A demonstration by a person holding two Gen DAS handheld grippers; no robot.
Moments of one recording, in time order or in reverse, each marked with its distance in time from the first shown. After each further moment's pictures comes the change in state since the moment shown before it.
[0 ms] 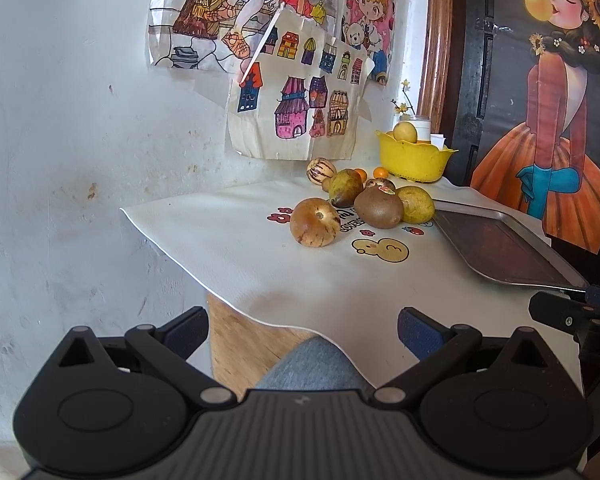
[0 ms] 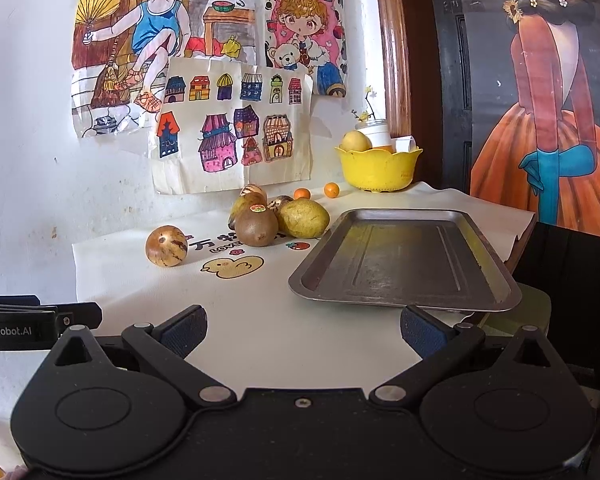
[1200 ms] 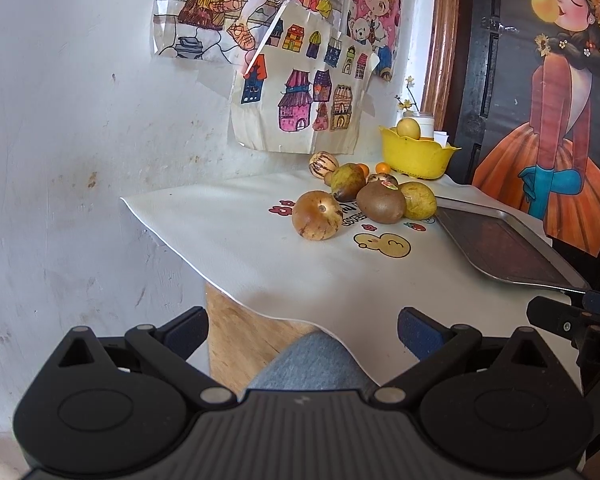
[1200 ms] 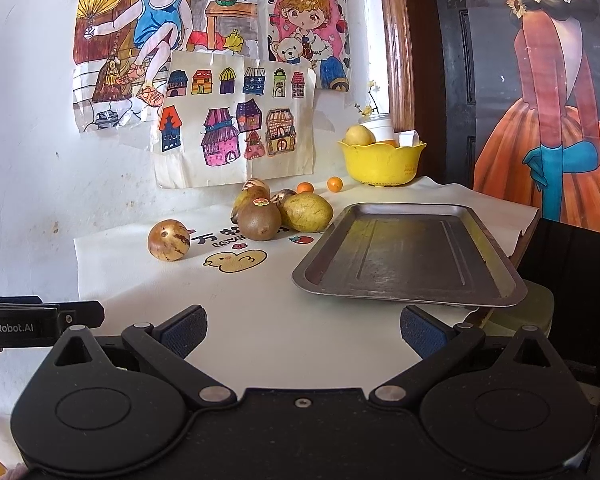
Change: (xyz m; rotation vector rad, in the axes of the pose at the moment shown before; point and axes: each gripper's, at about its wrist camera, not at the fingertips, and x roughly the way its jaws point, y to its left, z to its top) left arm 0.001 0.004 -0.001 -0.027 0.023 -0.001; right arm 0.004 0.002 -0.001 -0.001 0.011 0.002
